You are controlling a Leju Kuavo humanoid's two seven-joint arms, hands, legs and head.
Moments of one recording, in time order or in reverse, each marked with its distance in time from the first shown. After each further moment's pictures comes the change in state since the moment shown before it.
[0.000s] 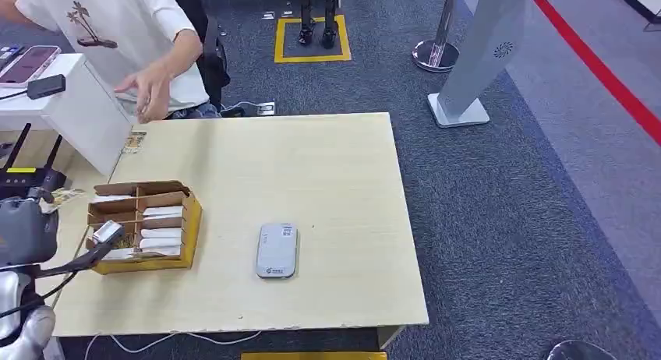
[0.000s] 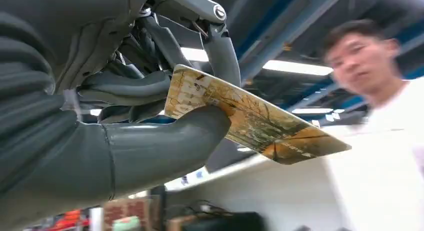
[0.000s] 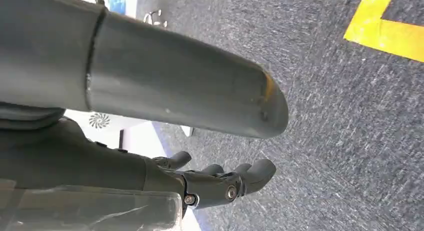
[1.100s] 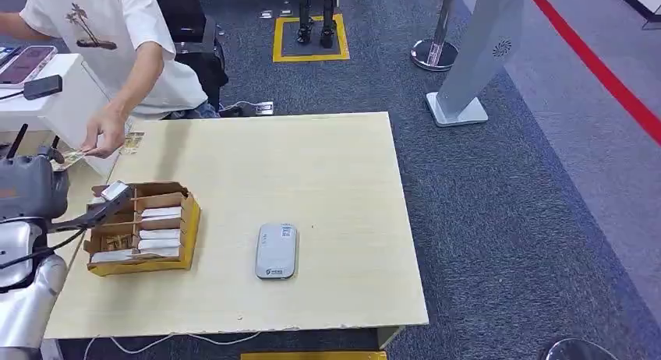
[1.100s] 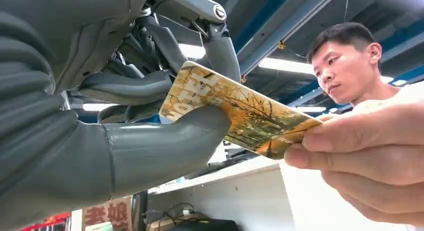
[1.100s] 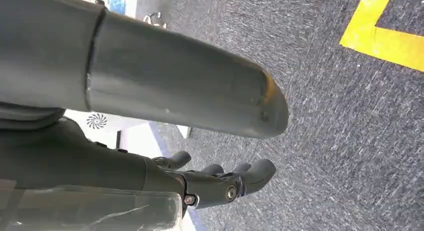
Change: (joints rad) left arm -0.269 -0.082 -0.043 0.228 0.006 -0.020 -0.055; right arm -0.010 0.000 0.003 0.003 0.003 0.019 0.006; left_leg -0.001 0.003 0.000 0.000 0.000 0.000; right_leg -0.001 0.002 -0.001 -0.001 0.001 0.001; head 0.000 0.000
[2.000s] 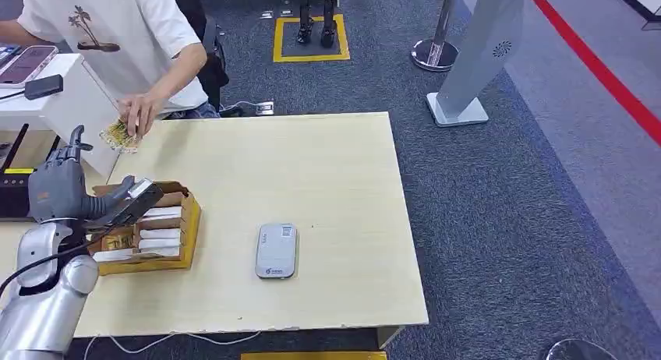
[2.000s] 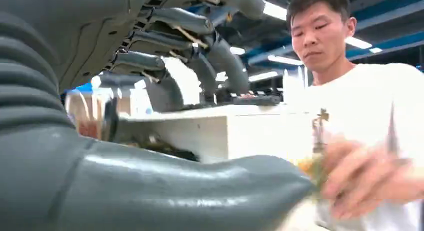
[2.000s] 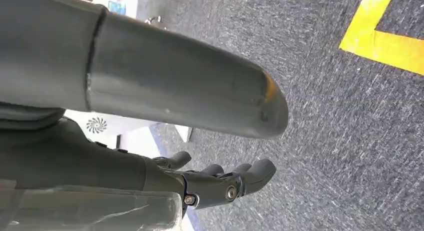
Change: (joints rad) left arm 0.045 -0.078 -0.058 -0.085 0.298 -0.076 -0.058; right arm 0.004 0.000 0.003 0.002 -0.022 0.000 0.000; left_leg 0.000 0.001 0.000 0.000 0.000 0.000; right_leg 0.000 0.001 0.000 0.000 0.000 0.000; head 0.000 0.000
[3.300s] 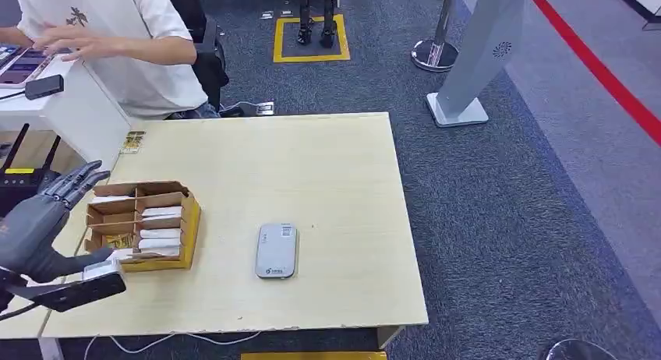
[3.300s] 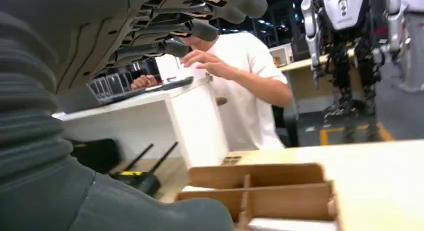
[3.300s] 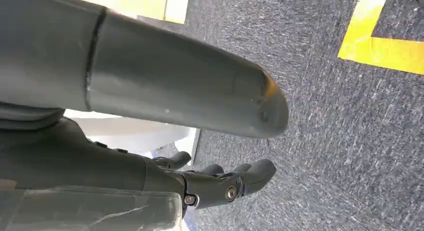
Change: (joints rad) left arm 0.306 0.550 -0.105 -0.665 0.538 -0.495 -0.038; right arm 0.015 -0.006 -0.057 0.000 -0.074 -0.016 0.001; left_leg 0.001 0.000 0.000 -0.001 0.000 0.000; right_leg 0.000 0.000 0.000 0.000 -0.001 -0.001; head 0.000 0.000
